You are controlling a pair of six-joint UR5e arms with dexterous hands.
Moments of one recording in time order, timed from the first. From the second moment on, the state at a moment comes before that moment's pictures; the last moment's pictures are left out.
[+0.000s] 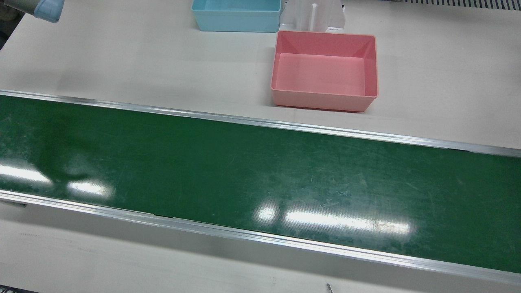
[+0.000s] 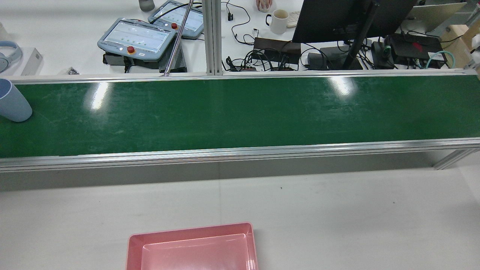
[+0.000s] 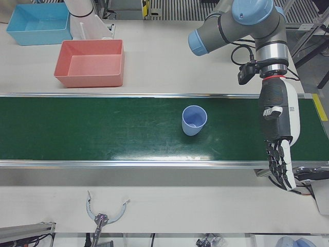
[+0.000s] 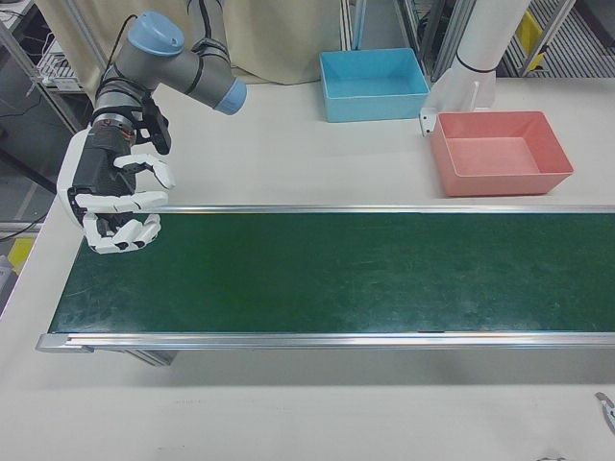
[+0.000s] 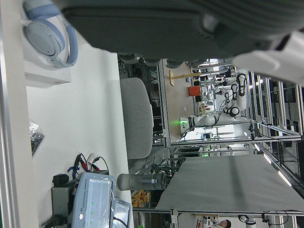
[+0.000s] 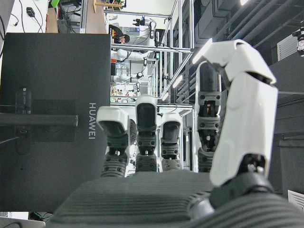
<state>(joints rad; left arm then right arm) -1.42 -1.88 -1.70 0.65 1.61 0.09 1.41 -1.62 1.75 -3.06 -1.43 -0.02</state>
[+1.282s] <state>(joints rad) -1.42 -1.88 -1.70 0.65 1.61 0.09 1.40 -1.62 1.75 -3.06 -1.43 -0.02</state>
